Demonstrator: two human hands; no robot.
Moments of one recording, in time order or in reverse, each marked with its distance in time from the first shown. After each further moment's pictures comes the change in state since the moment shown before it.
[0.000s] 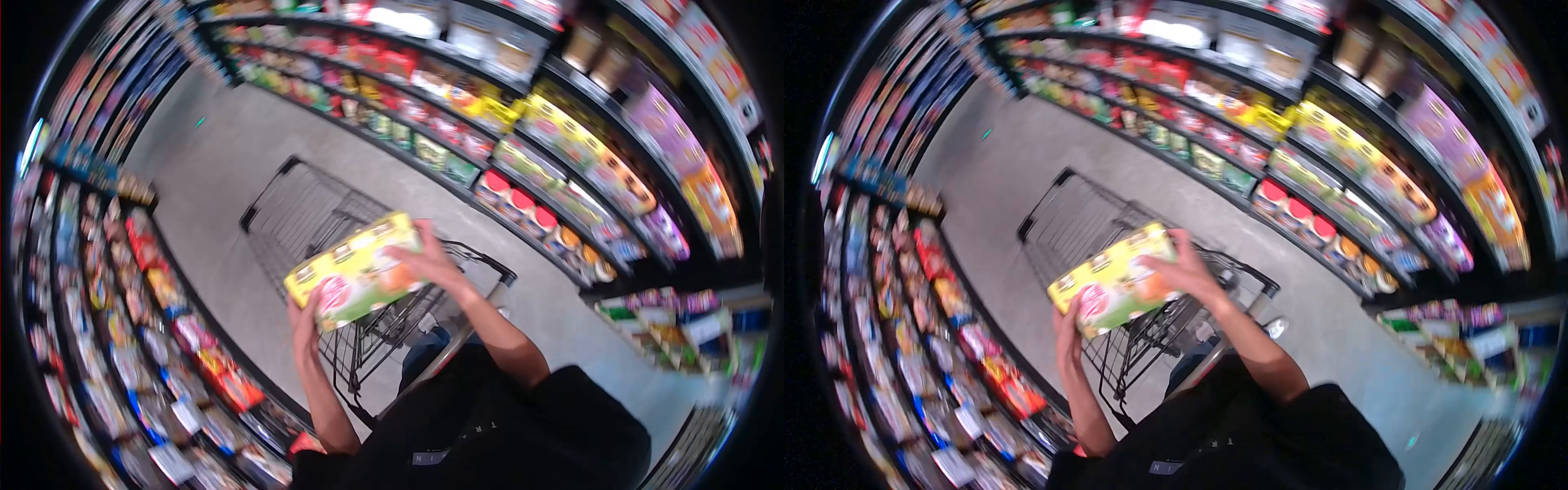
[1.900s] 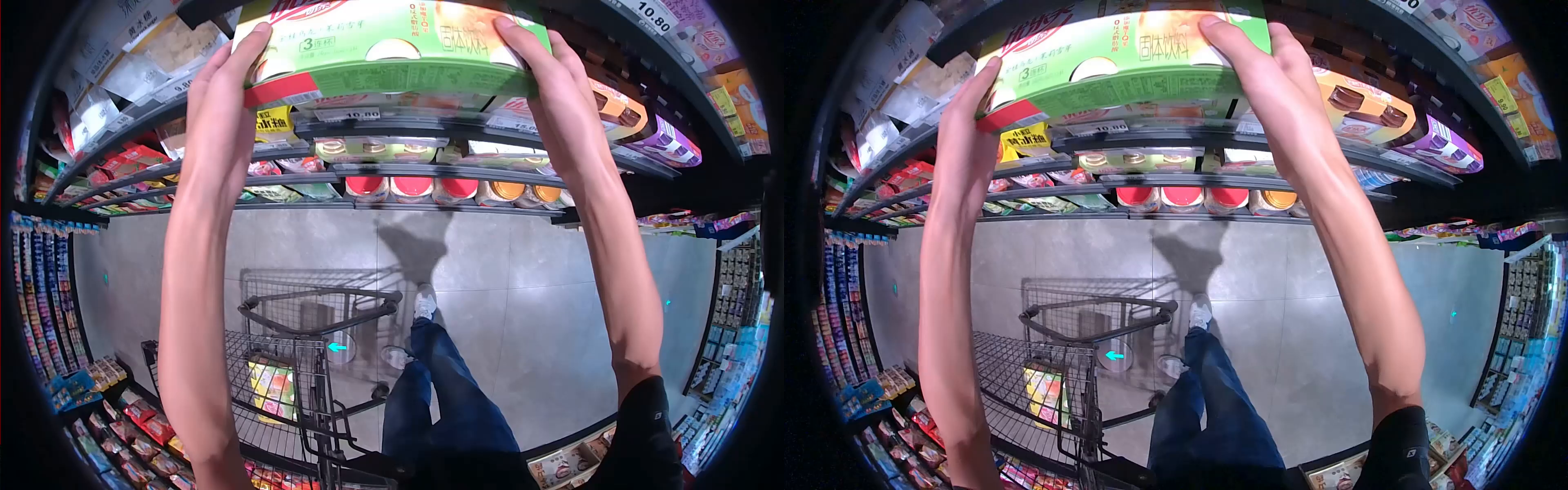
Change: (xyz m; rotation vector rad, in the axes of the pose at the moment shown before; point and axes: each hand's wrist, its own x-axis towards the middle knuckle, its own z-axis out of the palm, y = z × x) left_hand 0.170 -0.050 0.664 0.230 -0.919 0.256; right_hand 0.070 -0.052 -0.492 -0.015 0.919 -0.389
